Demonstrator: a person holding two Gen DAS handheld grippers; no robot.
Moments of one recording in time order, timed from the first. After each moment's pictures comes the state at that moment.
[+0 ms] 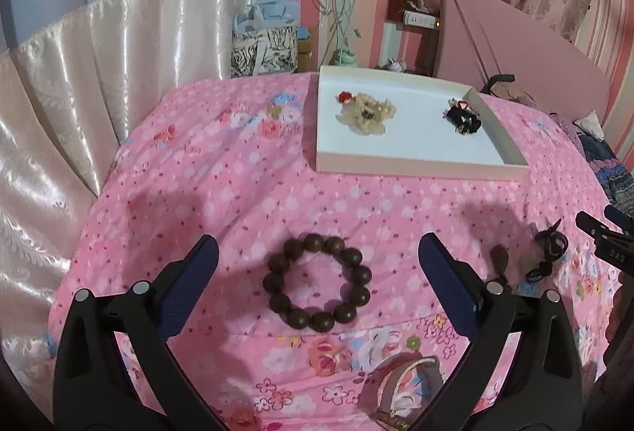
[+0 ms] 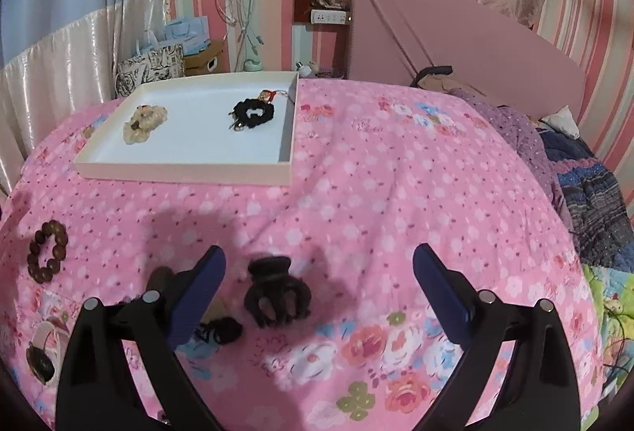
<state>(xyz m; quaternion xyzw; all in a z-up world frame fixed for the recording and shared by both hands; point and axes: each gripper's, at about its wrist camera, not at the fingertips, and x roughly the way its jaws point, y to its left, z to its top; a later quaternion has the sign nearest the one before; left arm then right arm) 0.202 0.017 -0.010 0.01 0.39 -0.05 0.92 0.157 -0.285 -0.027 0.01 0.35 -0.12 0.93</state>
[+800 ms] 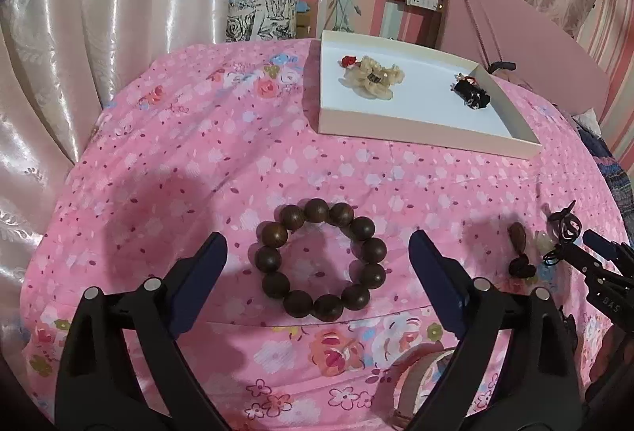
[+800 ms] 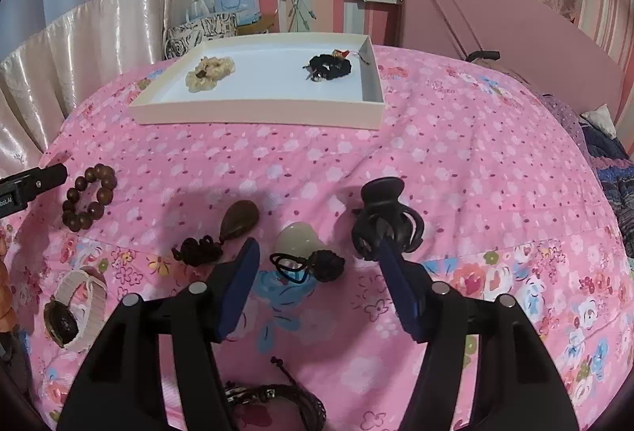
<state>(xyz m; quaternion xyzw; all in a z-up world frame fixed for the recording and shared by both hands) 0.211 0.023 -0.054 -0.01 0.42 -0.06 0.91 0.147 -0.229 -0.067 0.01 0.38 -0.05 0.92</state>
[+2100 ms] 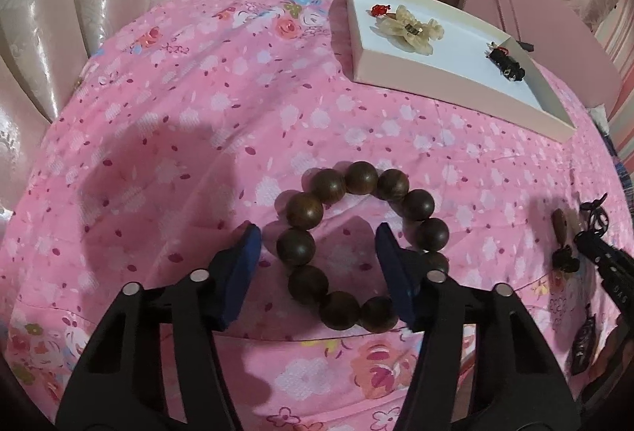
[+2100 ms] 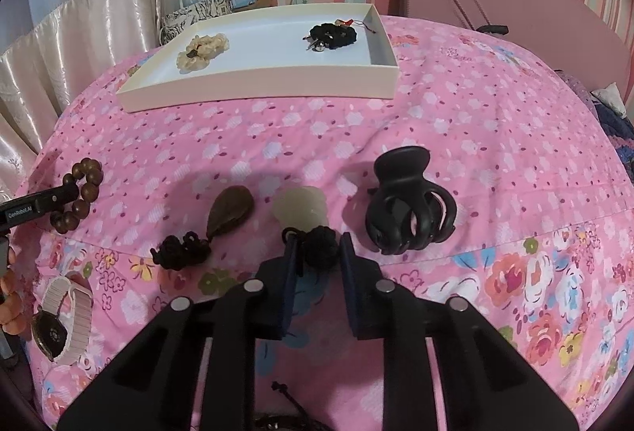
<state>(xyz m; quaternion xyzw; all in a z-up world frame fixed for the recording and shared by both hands) 0.240 0.039 -0.100 -0.03 0.48 -0.05 0.87 0.166 -0.233 -0.093 0.04 0.41 -0.04 0.91</state>
